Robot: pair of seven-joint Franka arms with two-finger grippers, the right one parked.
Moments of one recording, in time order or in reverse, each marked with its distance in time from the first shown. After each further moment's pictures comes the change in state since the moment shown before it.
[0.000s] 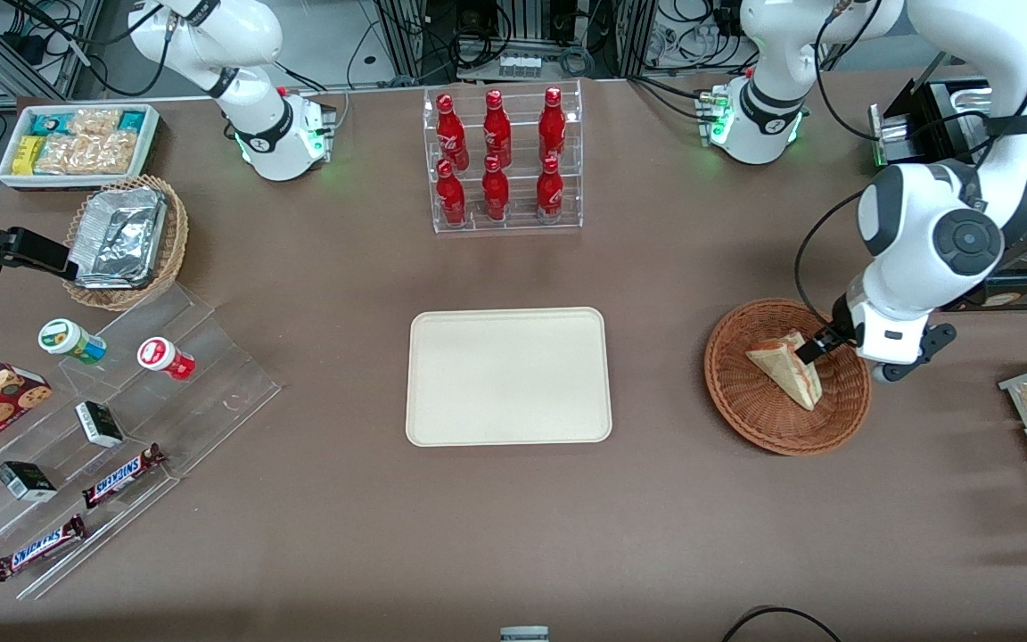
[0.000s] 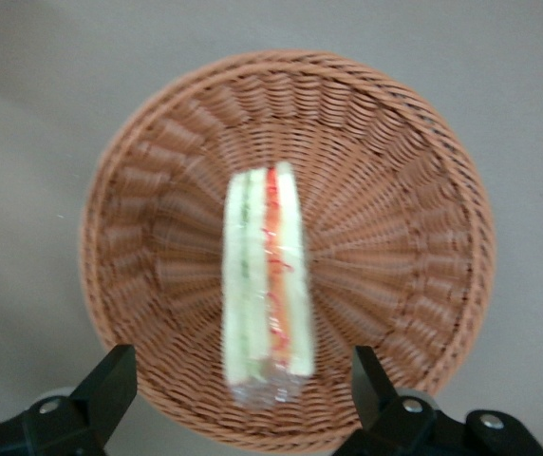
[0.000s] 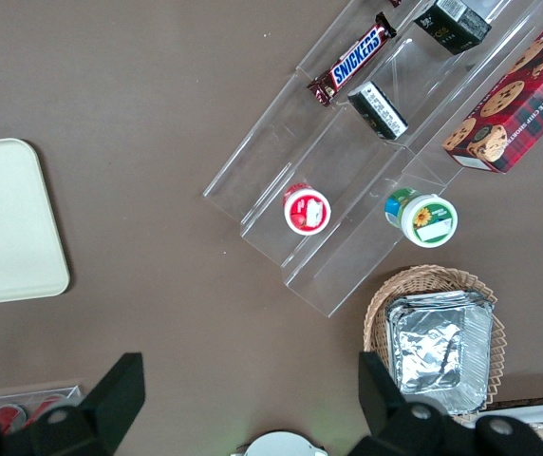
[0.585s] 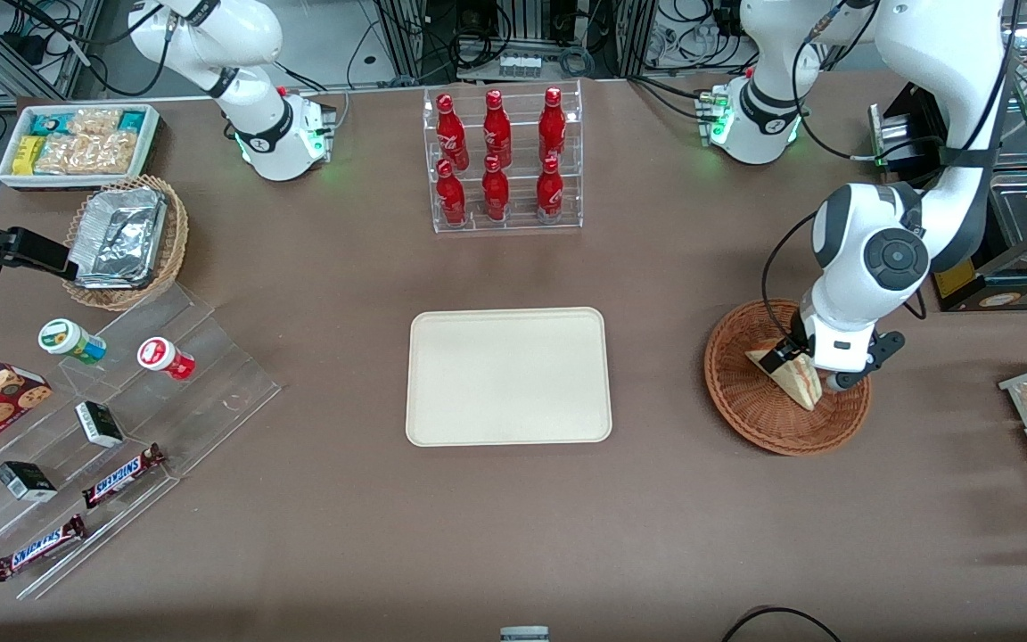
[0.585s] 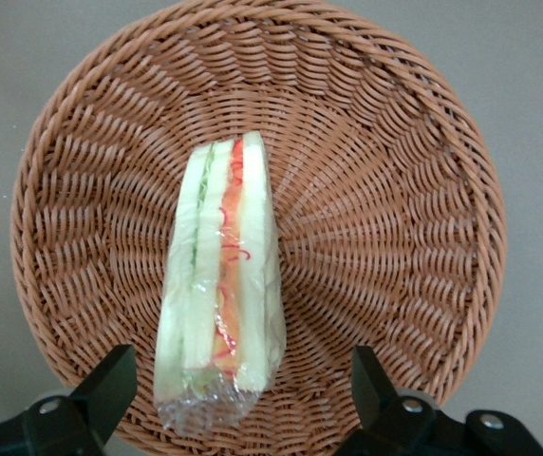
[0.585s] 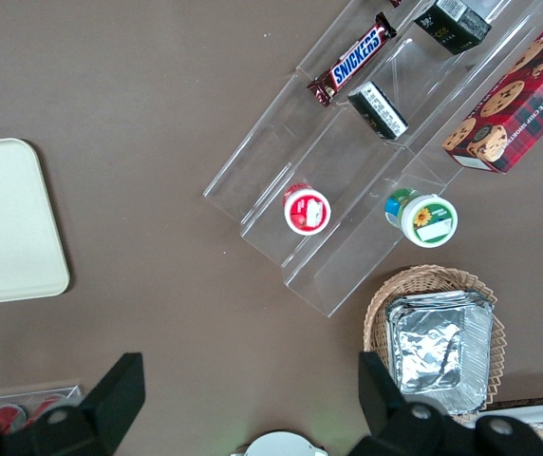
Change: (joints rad) arm -0.051 0.071 0.009 -0.024 0.043 0.082 -0.092
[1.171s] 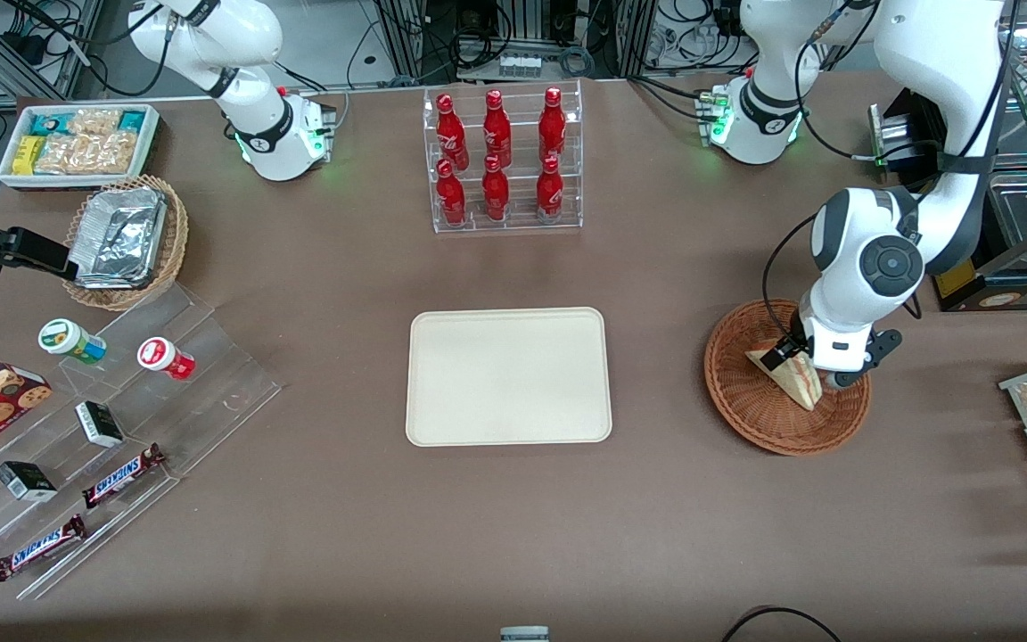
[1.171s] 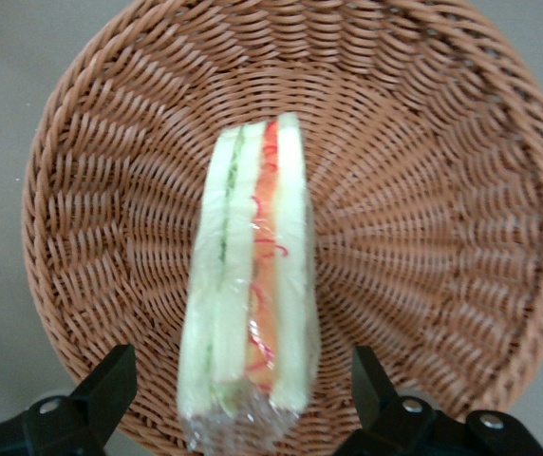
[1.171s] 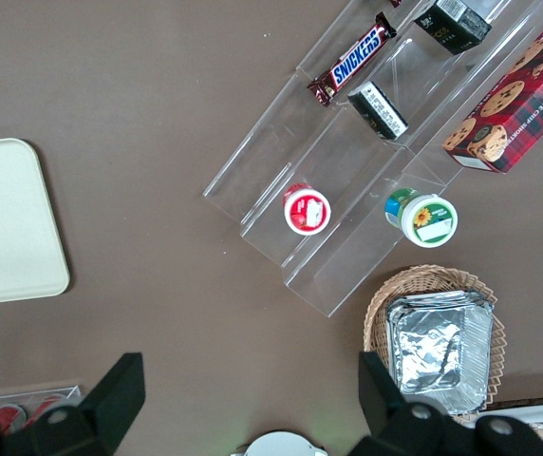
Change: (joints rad) arm 0.004 0.025 0.012 -0.023 0.015 0.000 -0.023
